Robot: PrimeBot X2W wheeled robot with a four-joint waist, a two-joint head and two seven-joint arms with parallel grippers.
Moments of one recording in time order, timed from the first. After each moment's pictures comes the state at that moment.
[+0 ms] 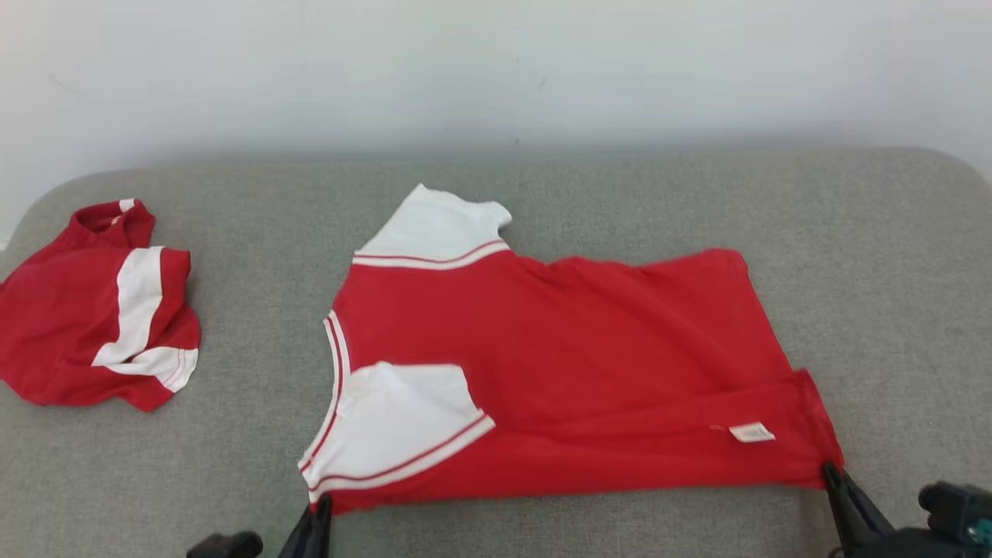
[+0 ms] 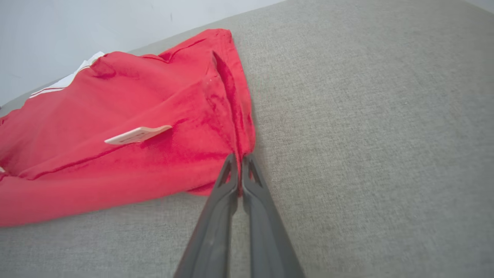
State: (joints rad) left arm -0.12 0.20 -0.35 0.49 -0.63 -0.06 -0.25; right arm -0.04 -0.31 0.10 0.40 0.58 0.13 -0.07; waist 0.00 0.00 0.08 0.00
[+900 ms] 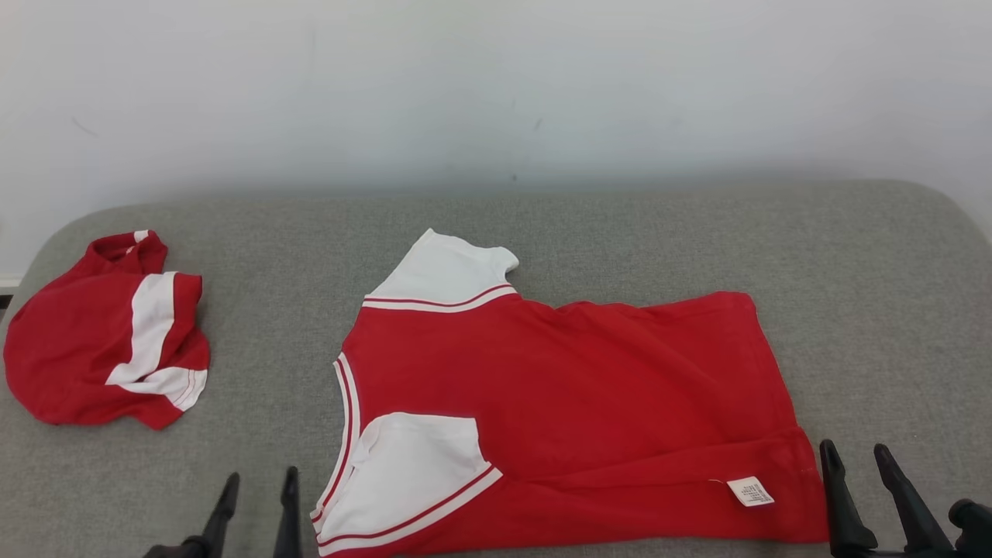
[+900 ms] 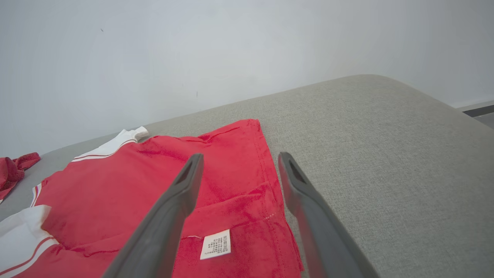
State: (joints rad) left arm 0.00 0.22 -0.22 0.24 -0.48 0.02 -0.26; right arm 0.10 -0.22 -0.02 0.14 0.46 0.13 -0.12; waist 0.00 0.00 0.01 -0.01
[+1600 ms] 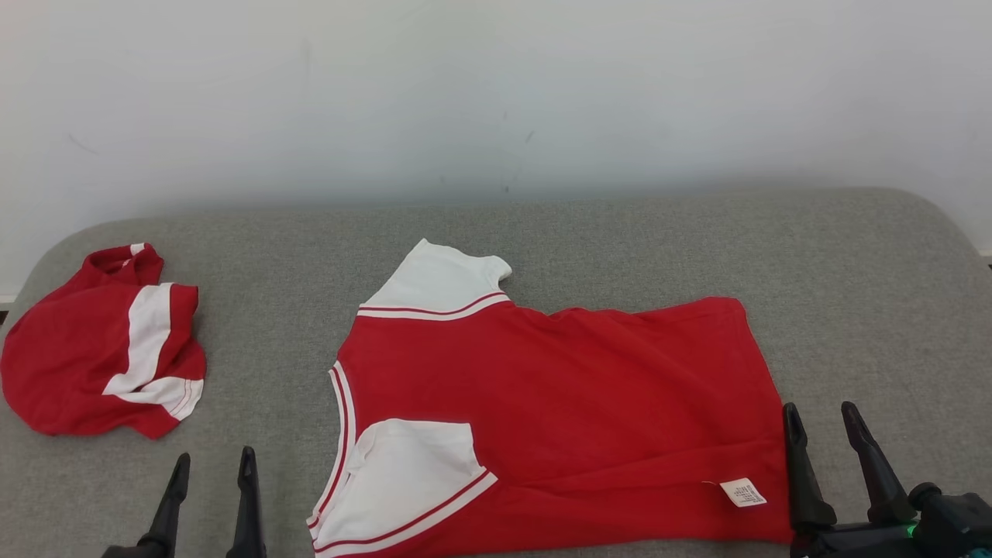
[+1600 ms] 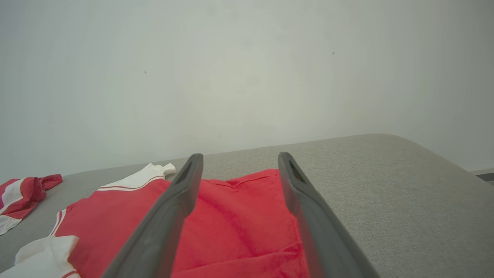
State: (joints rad) left arm 0.03 0.18 -0.04 0.14 -0.30 -0.04 -0.26; right arm 0.05 -0.16 0.03 0.09 0.31 0.13 -0.26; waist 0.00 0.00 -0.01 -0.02
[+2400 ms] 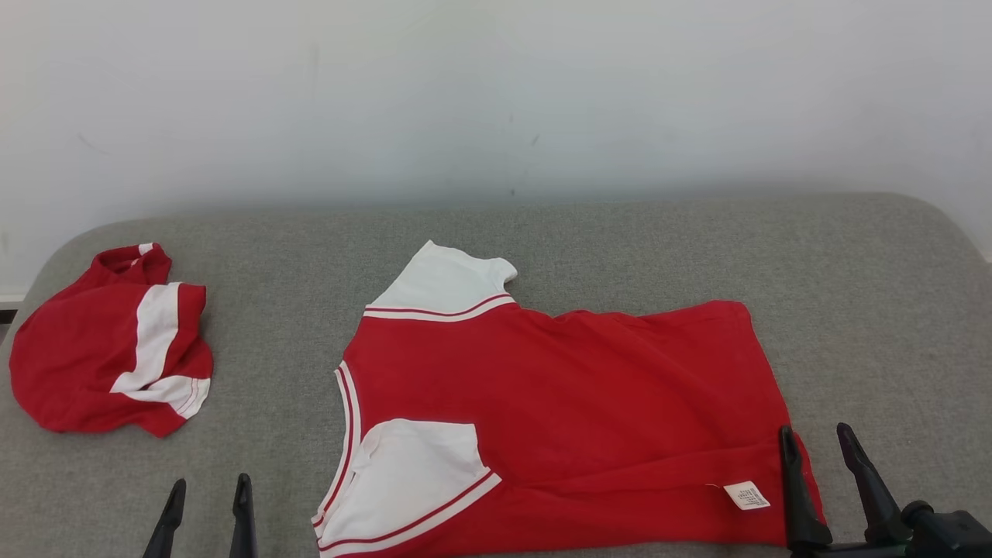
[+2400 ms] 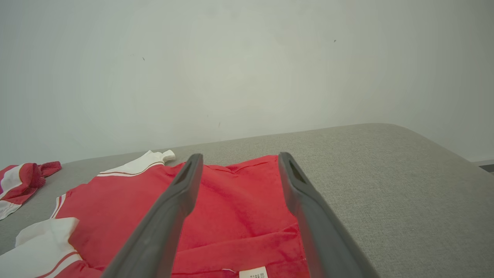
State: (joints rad) left arm 0.09 0.15 0.02 0.12 -0.25 -0.10 -0.26; right arm 0.08 -0.14 0.02 0.11 0.29 0.13 -0.26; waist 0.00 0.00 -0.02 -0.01
